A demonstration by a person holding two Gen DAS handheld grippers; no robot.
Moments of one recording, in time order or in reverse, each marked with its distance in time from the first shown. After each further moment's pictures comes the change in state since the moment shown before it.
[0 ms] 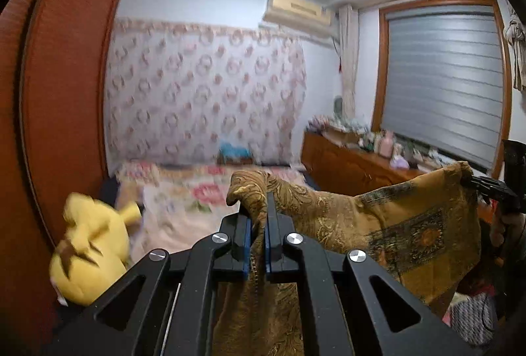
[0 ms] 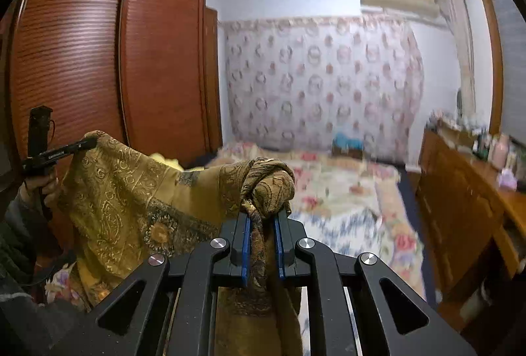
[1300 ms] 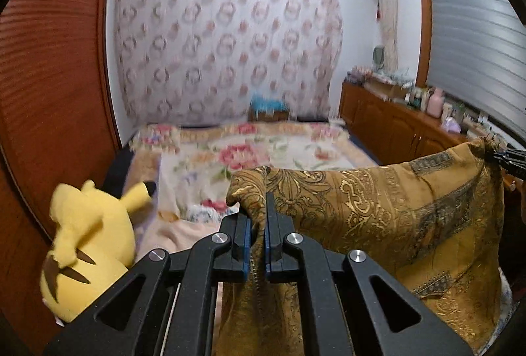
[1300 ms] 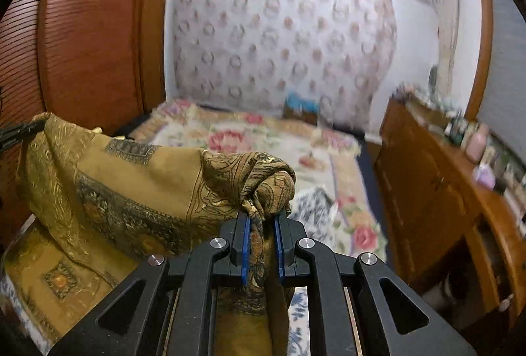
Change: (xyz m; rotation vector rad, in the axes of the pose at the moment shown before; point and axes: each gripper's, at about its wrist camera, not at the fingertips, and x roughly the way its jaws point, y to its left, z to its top) left arm 0.245 0.046 -0.047 0.017 0.270 0.148; right arm 0.225 -0.050 -0.016 -0.021 0.269 -0.200
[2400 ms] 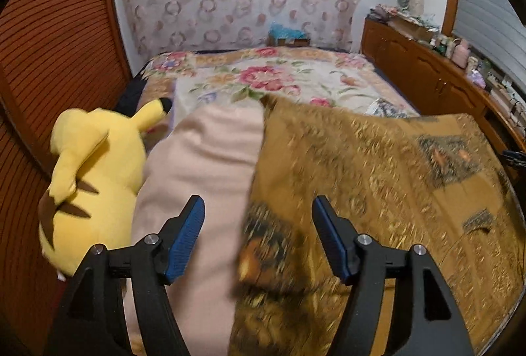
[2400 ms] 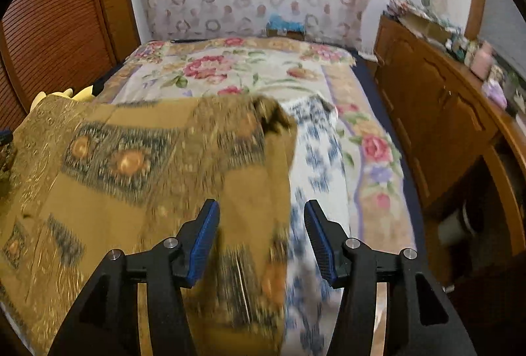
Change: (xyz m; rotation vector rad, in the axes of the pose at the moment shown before) left arm 0.033 0.032 -0.073 -0.018 0.299 0.078; right arm 0.054 -0.021 -0.019 0.151 0.274 0.001
